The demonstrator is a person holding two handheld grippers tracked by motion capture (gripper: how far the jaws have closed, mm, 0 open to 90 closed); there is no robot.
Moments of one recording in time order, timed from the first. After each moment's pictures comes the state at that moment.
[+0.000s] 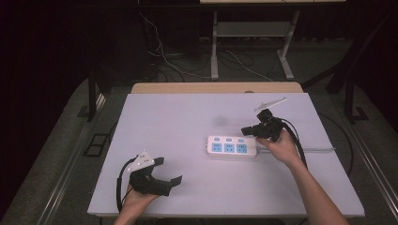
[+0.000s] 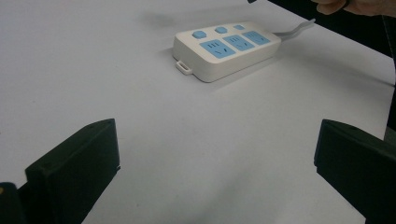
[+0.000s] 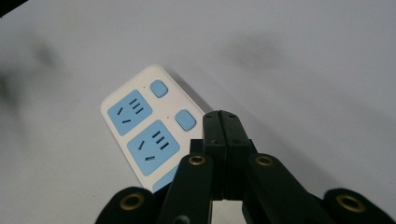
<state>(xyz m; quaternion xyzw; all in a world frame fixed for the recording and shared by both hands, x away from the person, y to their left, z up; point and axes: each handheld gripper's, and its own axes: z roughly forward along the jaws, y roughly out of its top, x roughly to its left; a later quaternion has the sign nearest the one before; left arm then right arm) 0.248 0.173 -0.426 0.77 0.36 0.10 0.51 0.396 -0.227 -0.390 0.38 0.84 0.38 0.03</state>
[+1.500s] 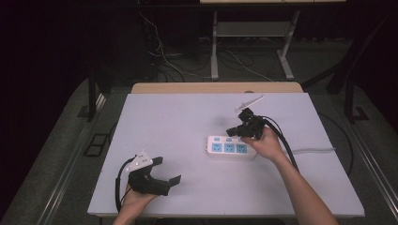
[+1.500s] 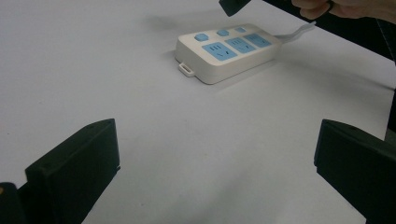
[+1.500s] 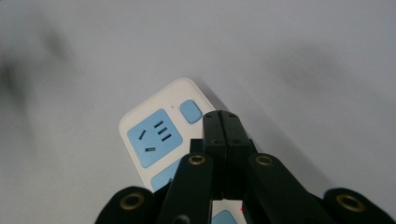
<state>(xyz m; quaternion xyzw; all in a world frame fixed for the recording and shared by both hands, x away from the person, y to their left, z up) 0.247 0.176 -0.425 0.77 0.36 0.10 0.51 0.408 -0.178 -0.395 0.35 0.87 0.36 0.01</state>
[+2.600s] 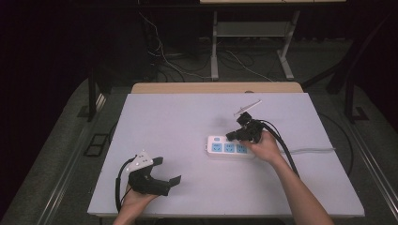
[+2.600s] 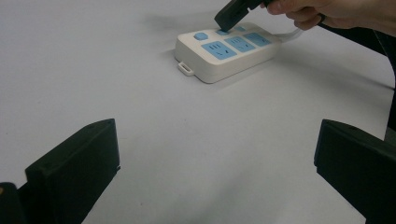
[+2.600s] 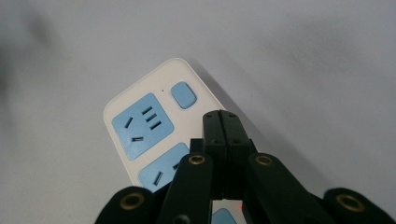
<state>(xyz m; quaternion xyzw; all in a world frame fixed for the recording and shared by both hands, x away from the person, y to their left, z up) 0.247 0.176 -0.425 0.77 0.36 0.10 0.51 0.410 -0.176 -0.414 0.35 0.87 0.35 0.00</state>
